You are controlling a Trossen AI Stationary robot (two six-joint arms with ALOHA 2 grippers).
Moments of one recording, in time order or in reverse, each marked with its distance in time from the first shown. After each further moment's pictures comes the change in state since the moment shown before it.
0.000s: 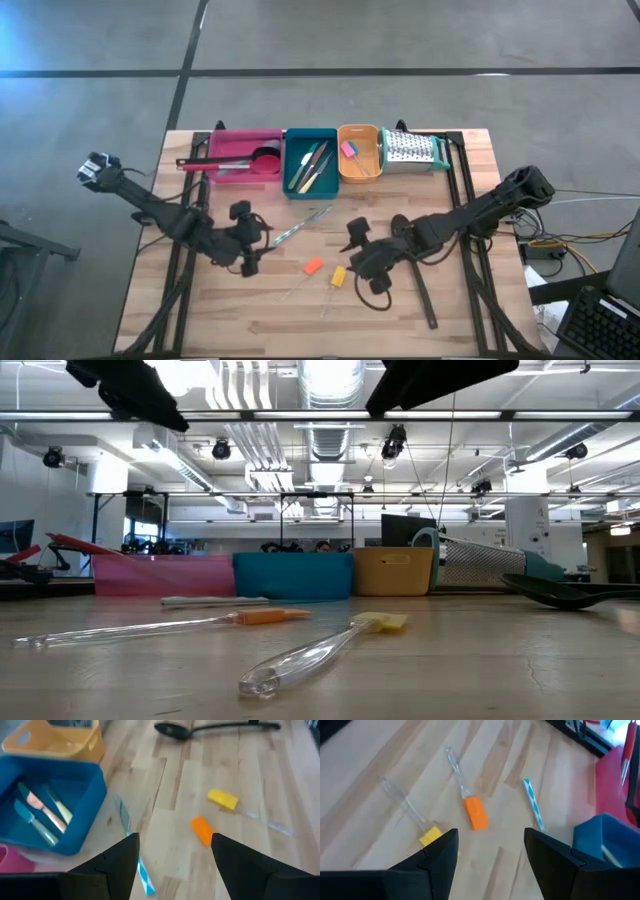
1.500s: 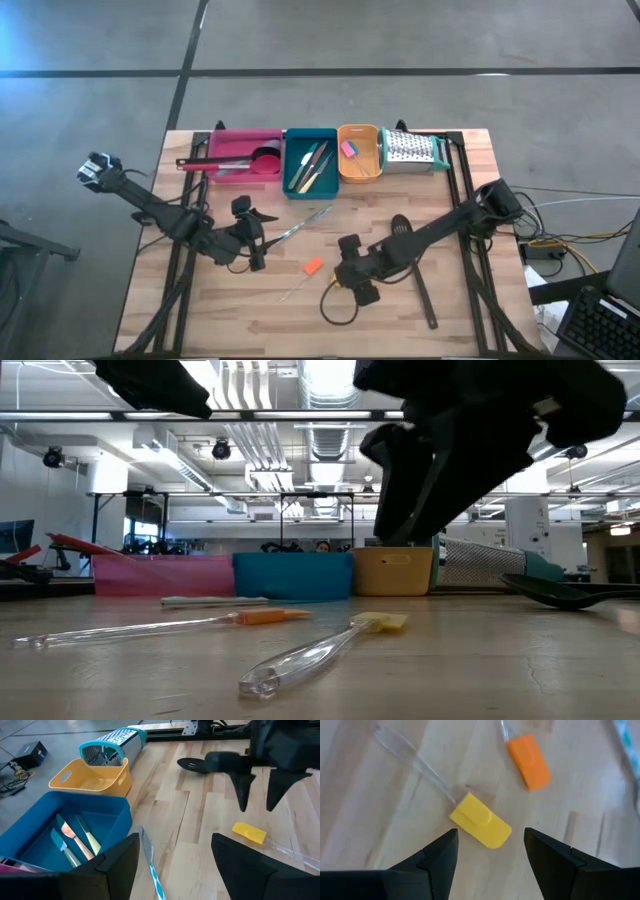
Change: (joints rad) left arm 0.001 0.003 -0.048 0.187 -0.176 0.121; right arm -0.001 0.297 0.097 -0.103 -0.089 0.246
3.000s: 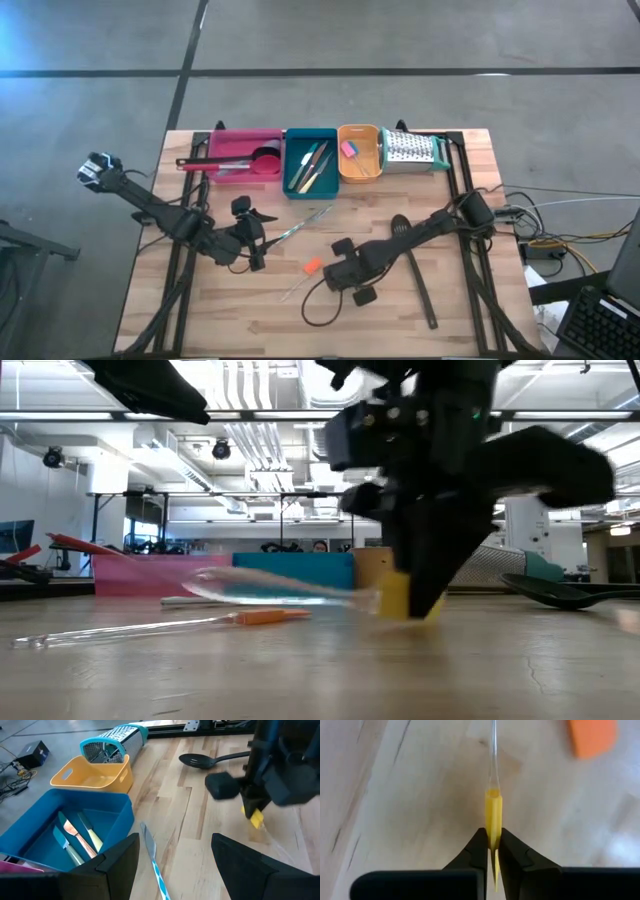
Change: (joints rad) left arm 0.000 0.000 -0.016 -0.003 -0.003 0.001; right arm -0.021 0.203 0.188 -0.237 -0.088 -0.067
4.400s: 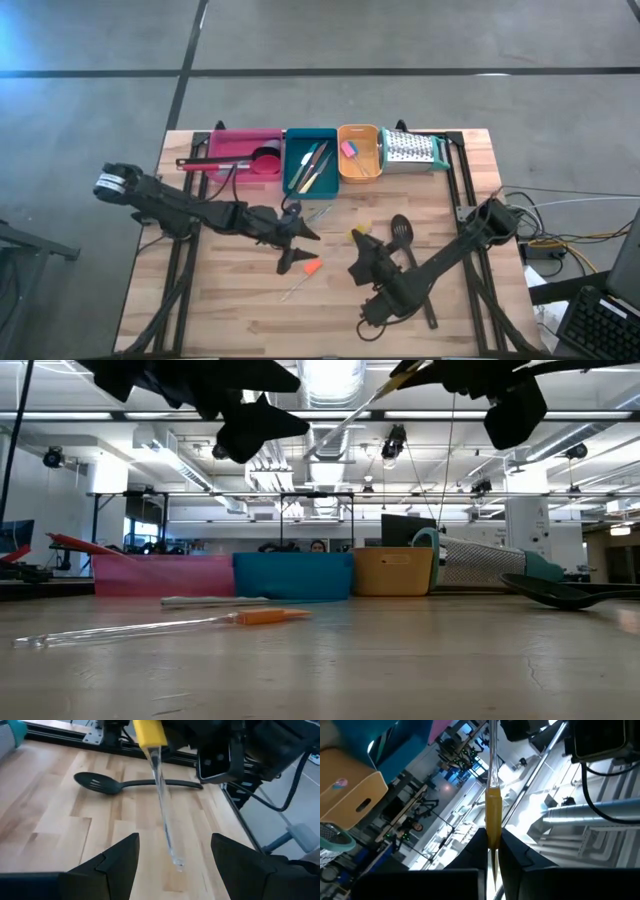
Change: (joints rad) left arm 0.321 0.295 -0.017 0.628 0.772 0.079; right arm 0.257 -0.094 0.000 -0.445 1.496 -0.551
